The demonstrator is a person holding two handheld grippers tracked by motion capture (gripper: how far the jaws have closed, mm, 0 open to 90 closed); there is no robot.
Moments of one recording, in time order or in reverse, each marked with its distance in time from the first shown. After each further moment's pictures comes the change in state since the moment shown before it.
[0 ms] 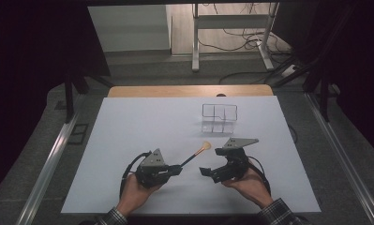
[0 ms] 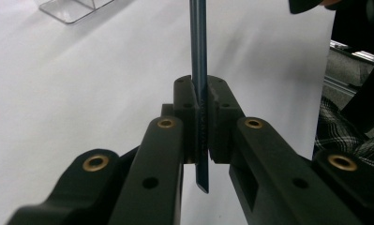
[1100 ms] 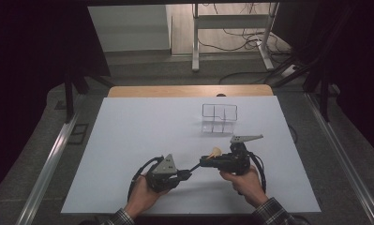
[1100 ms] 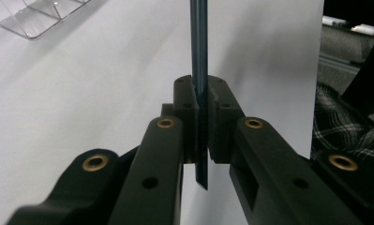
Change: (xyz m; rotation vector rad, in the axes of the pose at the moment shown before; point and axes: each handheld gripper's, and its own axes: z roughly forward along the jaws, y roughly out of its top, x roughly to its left) left arm -0.018 0.005 0.022 0.036 -0.017 0.118; right arm -0.022 -0.005 0.001 -0.086 0.346 0.265
